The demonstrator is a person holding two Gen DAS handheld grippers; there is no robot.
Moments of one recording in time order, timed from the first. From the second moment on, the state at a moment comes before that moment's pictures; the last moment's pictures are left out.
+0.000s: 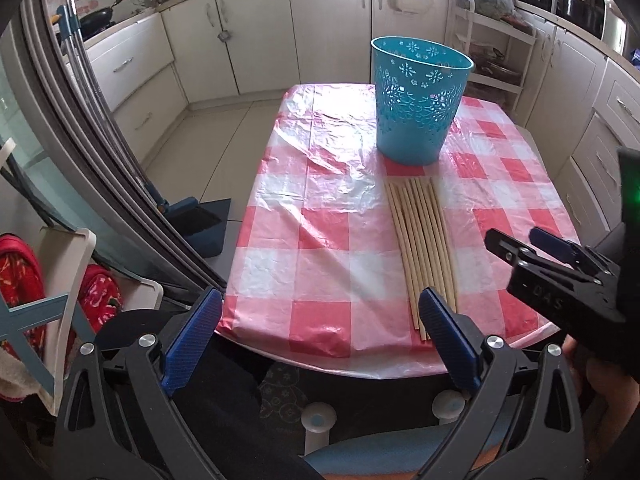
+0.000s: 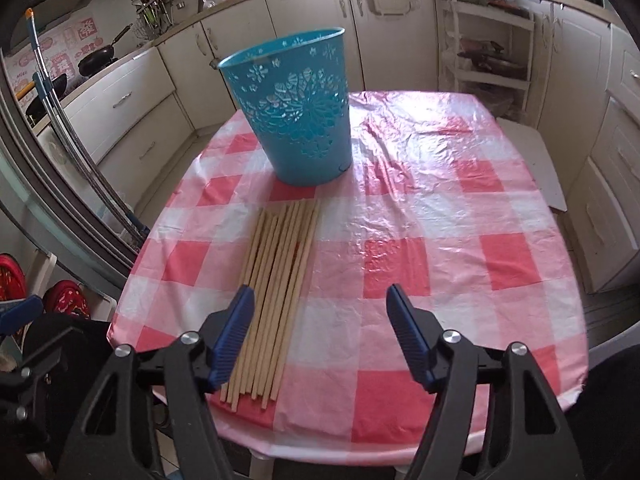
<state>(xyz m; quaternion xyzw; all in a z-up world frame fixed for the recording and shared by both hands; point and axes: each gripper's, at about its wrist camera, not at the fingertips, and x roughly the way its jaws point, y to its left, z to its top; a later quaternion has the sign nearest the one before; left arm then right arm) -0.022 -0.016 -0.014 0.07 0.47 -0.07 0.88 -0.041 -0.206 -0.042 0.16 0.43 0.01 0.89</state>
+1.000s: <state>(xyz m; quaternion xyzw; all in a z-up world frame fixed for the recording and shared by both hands) 0.096 -0.070 -0.096 0.07 0.52 -0.06 0.85 0.046 -0.211 -0.087 0.06 0.51 0.07 0.86</state>
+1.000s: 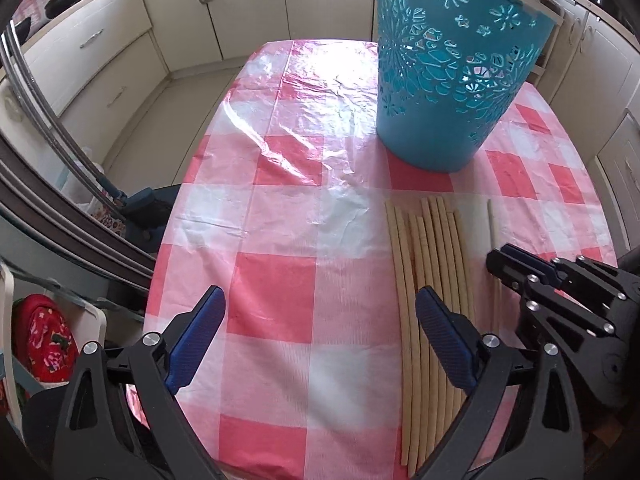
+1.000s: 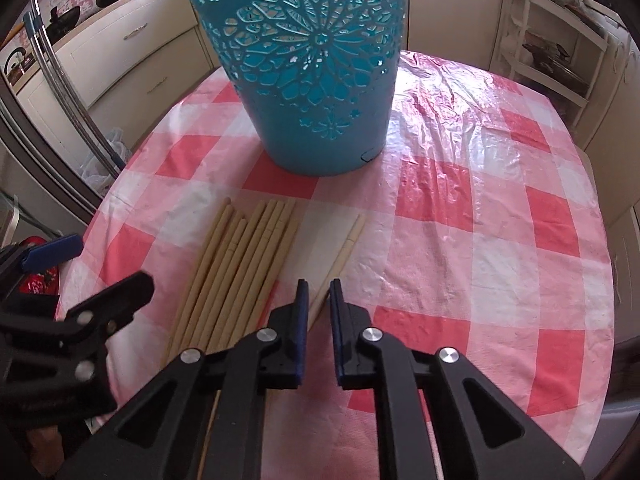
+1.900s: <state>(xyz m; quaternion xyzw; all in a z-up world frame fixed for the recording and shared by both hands) 0.124 -0.094 -0.113 0.07 0.53 -0.11 0.84 0.040 -0.238 -0.093 0.11 0.49 0.09 0.86</state>
